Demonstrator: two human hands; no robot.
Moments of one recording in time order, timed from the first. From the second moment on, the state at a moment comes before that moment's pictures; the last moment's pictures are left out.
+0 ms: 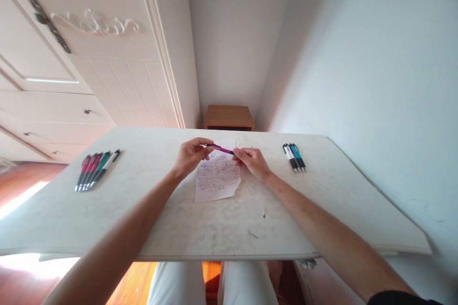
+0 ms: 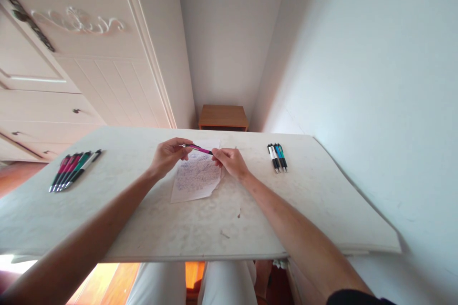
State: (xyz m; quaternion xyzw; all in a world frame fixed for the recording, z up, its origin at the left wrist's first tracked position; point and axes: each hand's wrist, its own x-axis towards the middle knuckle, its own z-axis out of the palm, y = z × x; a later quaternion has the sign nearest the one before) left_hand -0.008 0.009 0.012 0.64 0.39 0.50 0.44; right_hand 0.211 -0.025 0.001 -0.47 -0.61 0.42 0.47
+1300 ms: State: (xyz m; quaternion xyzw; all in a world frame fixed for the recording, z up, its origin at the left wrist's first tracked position) left_hand -0.015 0.016 0.002 0.70 0.45 0.47 0.31; right_hand 0.210 -0.022 -0.002 -0.47 -0.63 0.36 0.50
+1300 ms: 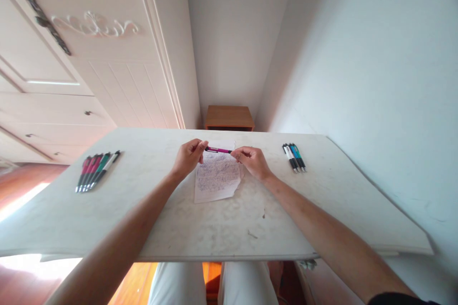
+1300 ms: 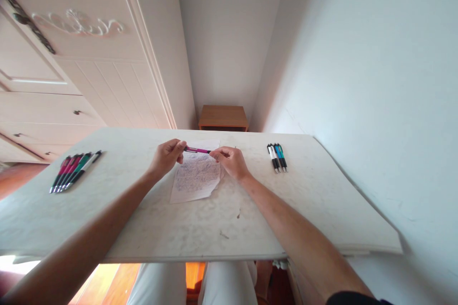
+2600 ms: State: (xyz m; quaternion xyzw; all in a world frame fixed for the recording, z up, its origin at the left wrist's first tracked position) left_hand -0.015 0.015 0.001 0.72 0.43 0.43 0.33; right_hand 0.212 -0.018 -0.007 -0.46 -0.62 0.35 0.53
